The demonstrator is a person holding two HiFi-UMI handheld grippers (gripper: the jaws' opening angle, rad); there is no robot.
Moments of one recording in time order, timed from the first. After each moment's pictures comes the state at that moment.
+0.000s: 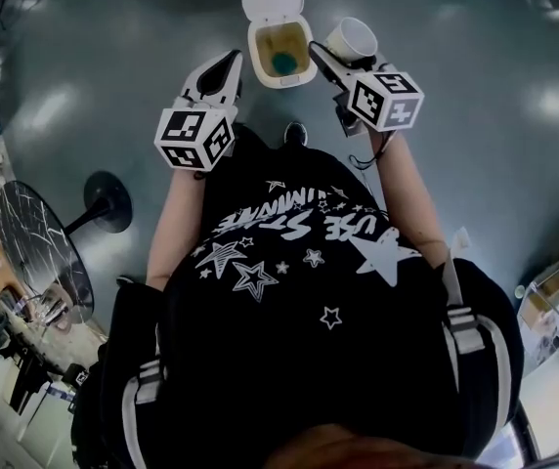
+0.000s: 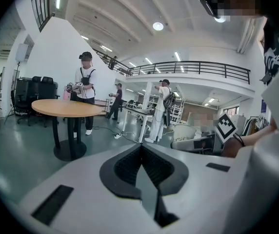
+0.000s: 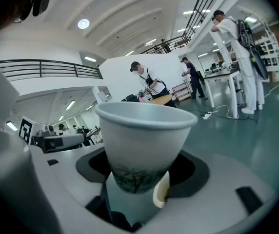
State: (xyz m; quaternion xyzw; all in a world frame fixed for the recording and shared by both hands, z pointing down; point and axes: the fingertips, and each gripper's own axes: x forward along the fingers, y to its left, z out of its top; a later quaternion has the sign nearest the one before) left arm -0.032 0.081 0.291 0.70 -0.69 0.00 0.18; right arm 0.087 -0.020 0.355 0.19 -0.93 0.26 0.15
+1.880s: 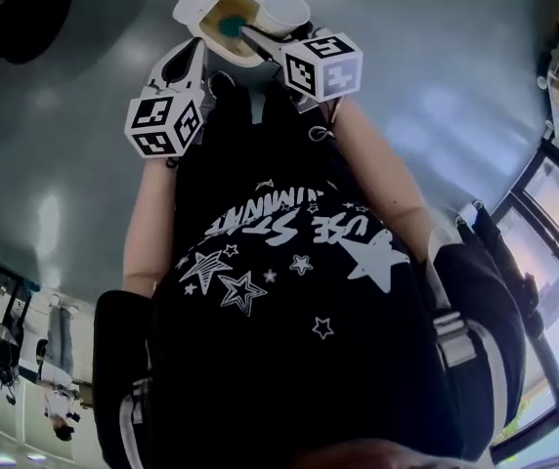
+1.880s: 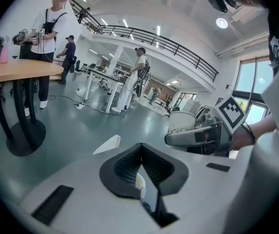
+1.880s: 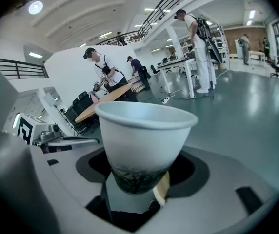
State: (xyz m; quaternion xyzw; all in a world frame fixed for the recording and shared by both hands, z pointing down) left arm -0.126 -0.054 0.420 0.84 -0.43 0.11 0.31; right arm -0.020 -0.063 0.453 0.43 -0.81 0.35 0.20
